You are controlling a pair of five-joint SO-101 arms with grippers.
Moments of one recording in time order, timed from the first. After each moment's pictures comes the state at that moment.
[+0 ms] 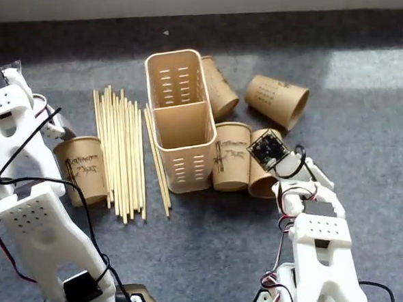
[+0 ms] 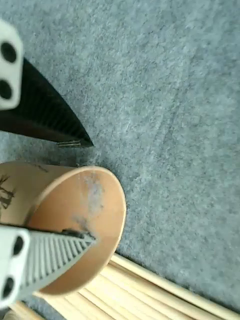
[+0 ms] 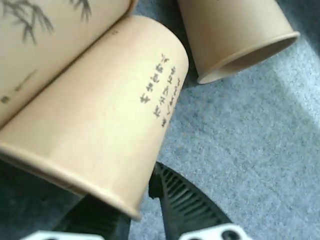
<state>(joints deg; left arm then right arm) -29.3 38.3 -40.0 100.7 6.8 2.8 -42.7 76.1 22.6 52.4</state>
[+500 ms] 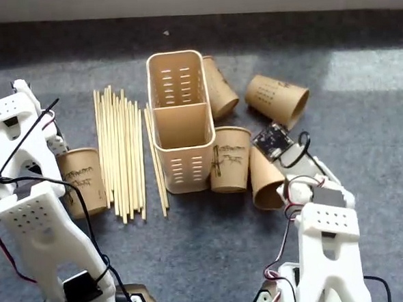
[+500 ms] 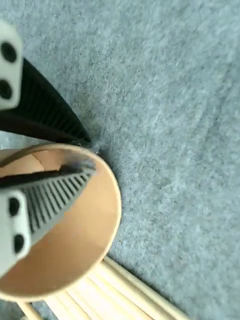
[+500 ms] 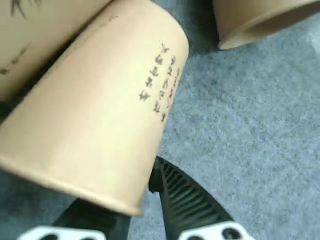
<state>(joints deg) -29.4 38.3 -30.1 100.7 9.3 5.5 -42.8 64.9 43.2 52.4</state>
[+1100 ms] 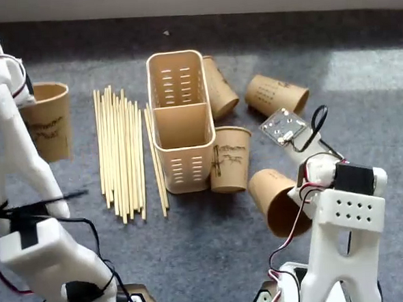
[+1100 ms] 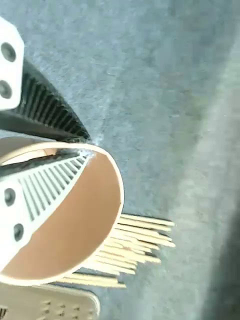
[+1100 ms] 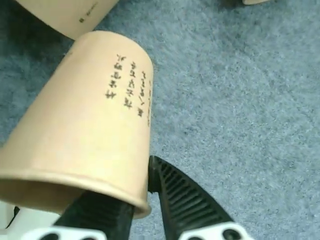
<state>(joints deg) -26.5 13.8 -47.0 100.8 3.6 6.9 -42.7 37.1 84.5 52.4</state>
